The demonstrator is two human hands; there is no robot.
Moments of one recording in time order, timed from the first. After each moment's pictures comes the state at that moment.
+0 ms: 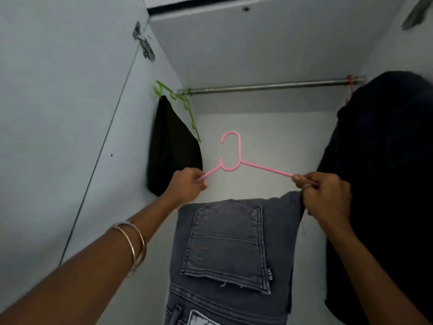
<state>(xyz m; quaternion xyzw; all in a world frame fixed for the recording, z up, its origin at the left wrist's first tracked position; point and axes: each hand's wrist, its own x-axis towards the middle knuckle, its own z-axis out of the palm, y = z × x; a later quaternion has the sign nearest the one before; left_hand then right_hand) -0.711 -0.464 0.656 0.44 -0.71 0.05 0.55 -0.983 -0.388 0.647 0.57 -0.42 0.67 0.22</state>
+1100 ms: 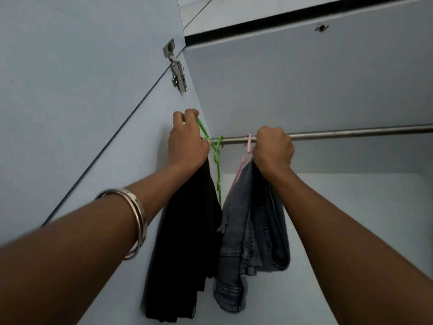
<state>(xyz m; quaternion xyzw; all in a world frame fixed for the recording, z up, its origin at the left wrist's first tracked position) -0.568 -0.600 0.930 0.28 -0.48 0.37 0.75 -0.729 -0.604 0.961 0.50 -0.41 0.58 0.48</state>
